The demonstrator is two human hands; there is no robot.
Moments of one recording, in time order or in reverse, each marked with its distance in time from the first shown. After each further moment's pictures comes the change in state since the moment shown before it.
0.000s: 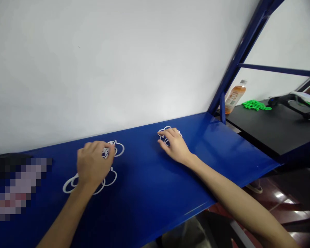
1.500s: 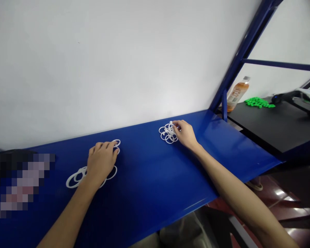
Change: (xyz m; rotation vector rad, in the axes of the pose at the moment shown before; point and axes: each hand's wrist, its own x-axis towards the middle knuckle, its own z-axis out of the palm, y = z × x) left_hand -0.013 -0.009 0.023 -0.025 -0.386 0.014; right_hand 0.010 0.059 -0.004 -0.033 0.113 0.336
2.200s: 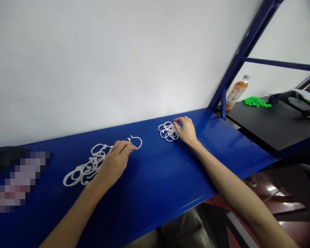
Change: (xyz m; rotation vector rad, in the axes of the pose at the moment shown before) left_hand -0.007 0.043 -0.016 -0.439 0.219 0.413; right_hand 0.003 0.008 0.001 -0.133 0.069 0.048
